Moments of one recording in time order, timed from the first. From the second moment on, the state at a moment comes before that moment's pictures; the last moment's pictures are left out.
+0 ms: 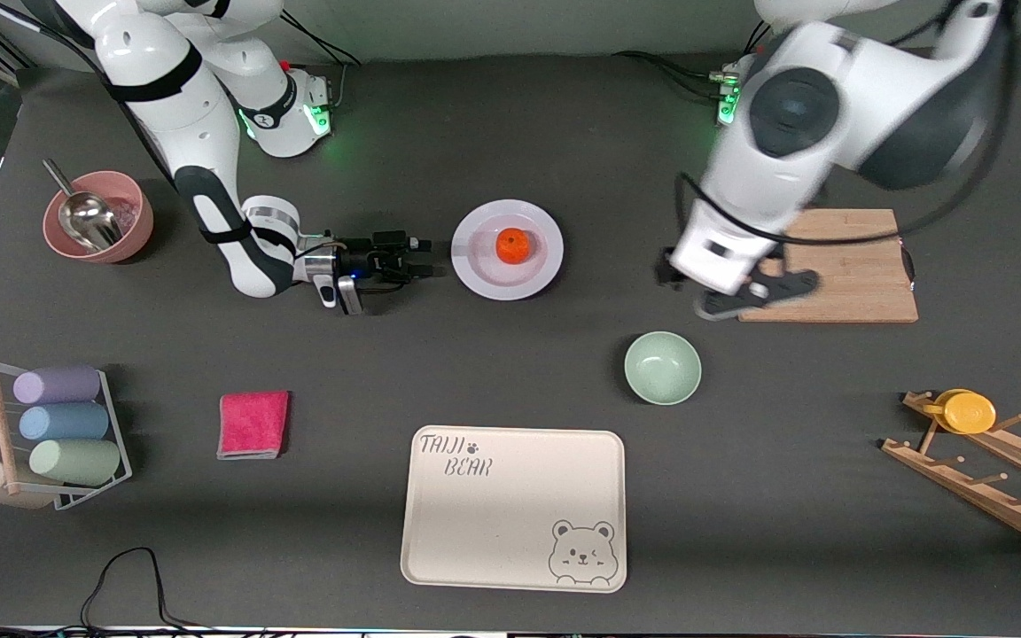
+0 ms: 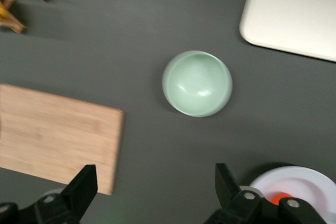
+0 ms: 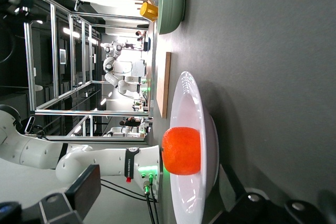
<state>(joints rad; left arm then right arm) 0.27 0.22 -0.75 -1.61 0.21 1.68 -0.70 0.34 0.54 -0.06 -2.45 1.81 1.75 -1.48</state>
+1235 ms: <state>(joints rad) 0.21 0.13 -0.22 -1.54 0.04 1.69 -0.08 0.45 0.57 -0.06 -2.45 1.95 1.76 -1.63</state>
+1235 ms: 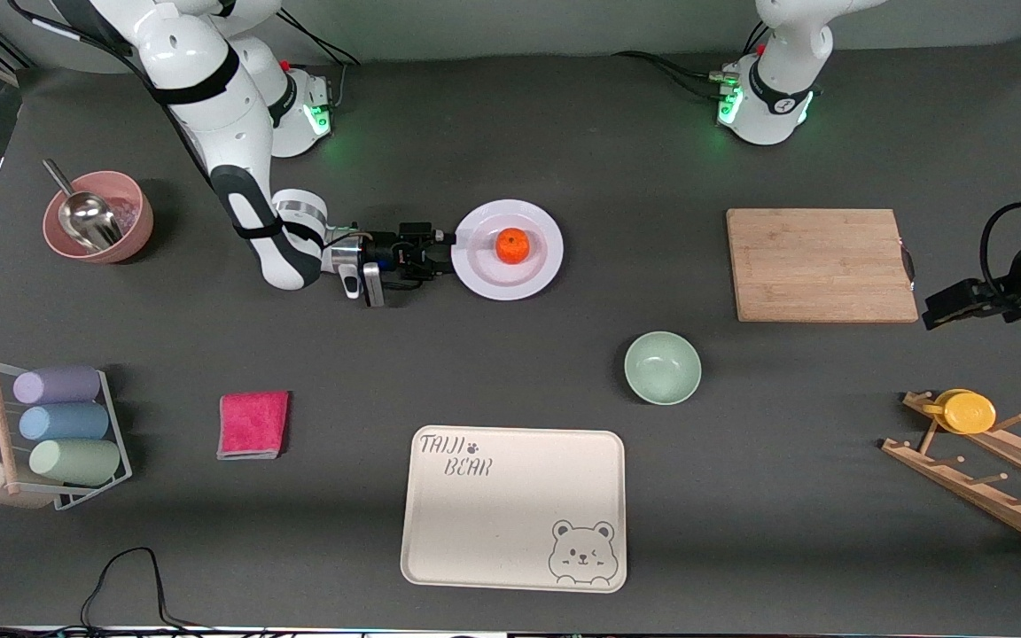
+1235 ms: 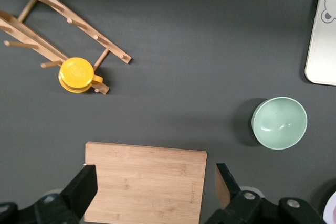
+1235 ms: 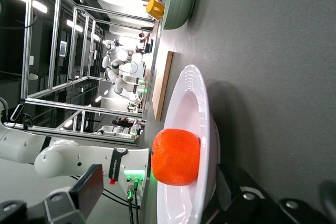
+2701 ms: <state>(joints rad) 0.10 0.05 -0.12 -1.56 0.02 1.55 -0.01 0.49 0.54 -0.07 -2.44 1.95 1.94 -1.81</state>
